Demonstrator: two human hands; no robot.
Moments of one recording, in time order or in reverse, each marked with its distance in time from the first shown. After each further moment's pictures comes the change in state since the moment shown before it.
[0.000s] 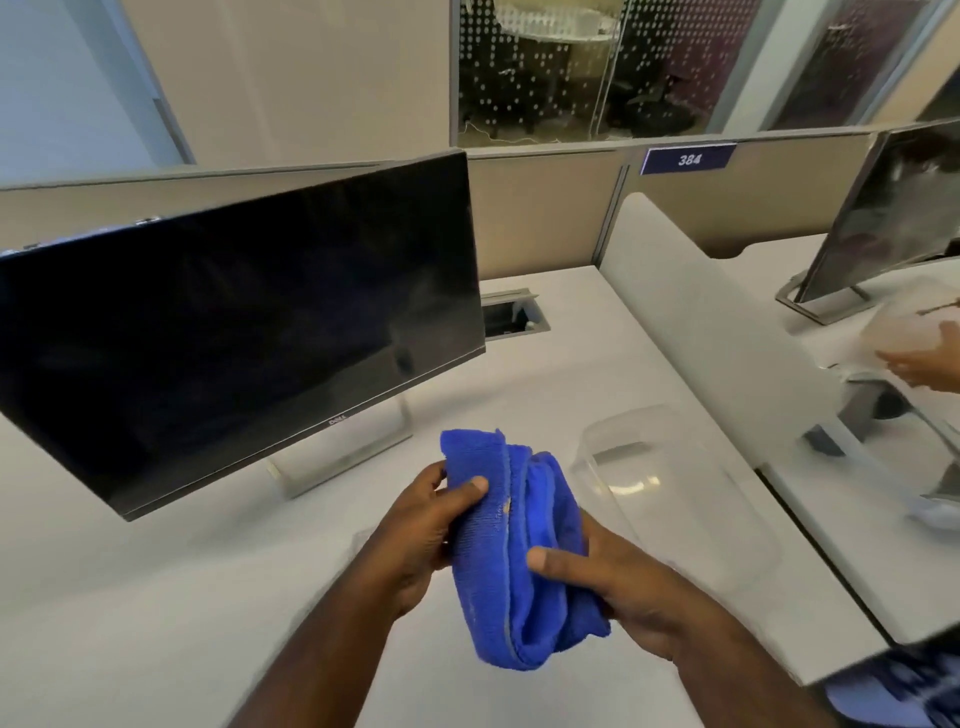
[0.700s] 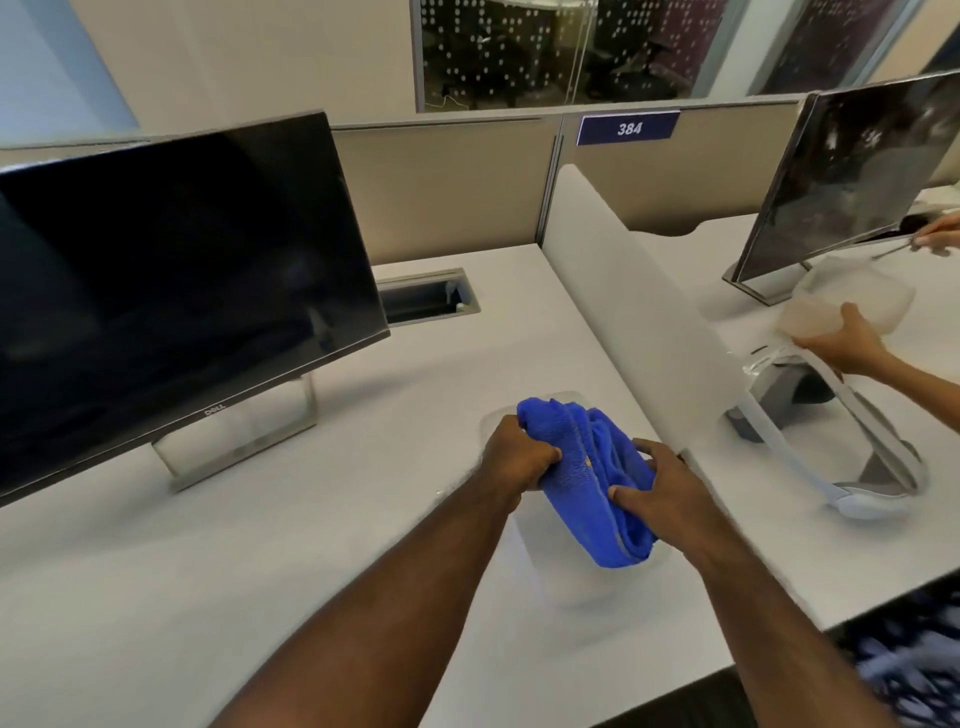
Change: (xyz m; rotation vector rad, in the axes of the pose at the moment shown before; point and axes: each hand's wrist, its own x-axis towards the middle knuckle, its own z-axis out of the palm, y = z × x) left_hand 0.153 -0.033 0.206 0.246 0.118 -0.078; right_hand -0.012 0.052 -0.224 -0.430 0.740 0.071
